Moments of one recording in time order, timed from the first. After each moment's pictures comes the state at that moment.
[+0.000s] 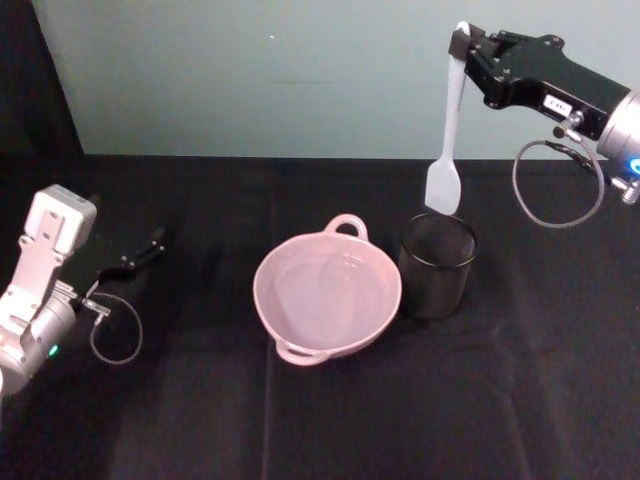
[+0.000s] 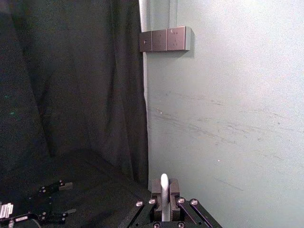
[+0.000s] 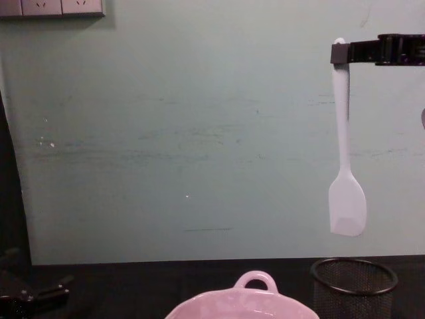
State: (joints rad) left arm -0.20 0.60 0.45 -1.41 -0.25 -0.12 0.03; right arm 0.47 0.63 -0.35 -1.70 0.71 0.25 0.40
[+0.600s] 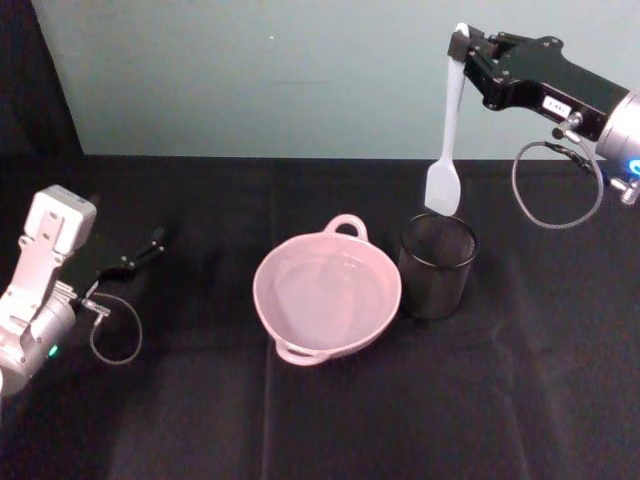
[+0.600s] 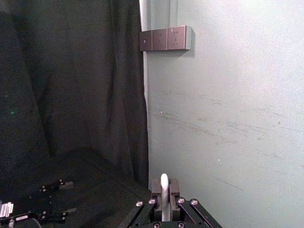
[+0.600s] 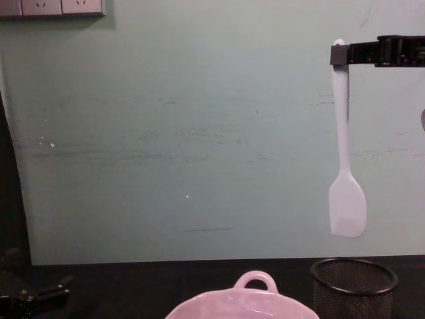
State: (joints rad) left arm -0.20 0.60 0.45 -1.41 -0.25 -0.12 0.03; right arm 0.47 0.63 -0.35 -1.70 0.71 0.25 0.41
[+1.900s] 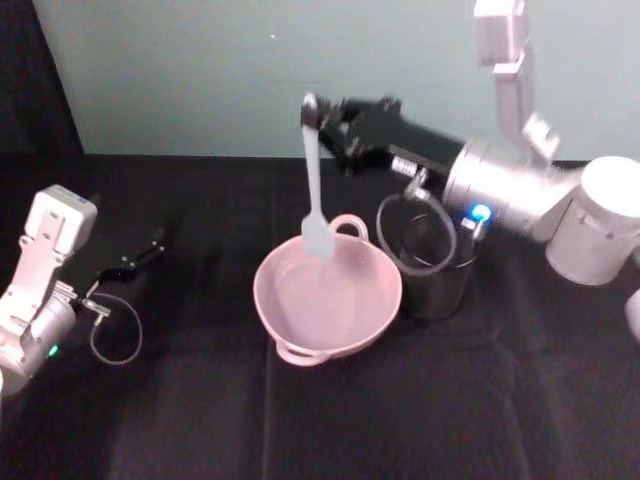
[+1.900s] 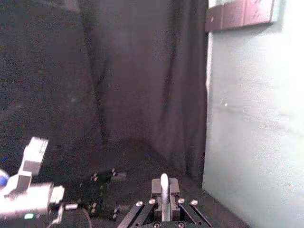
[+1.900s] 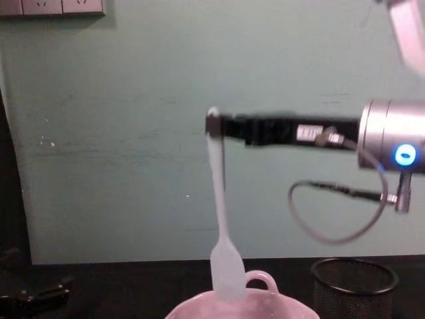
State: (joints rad) left arm -0.20 0.60 0.45 -1.41 -0.25 -0.12 0.03; right arm 0.61 0.41 -0.59 -1.41 0.61 0.09 0.57
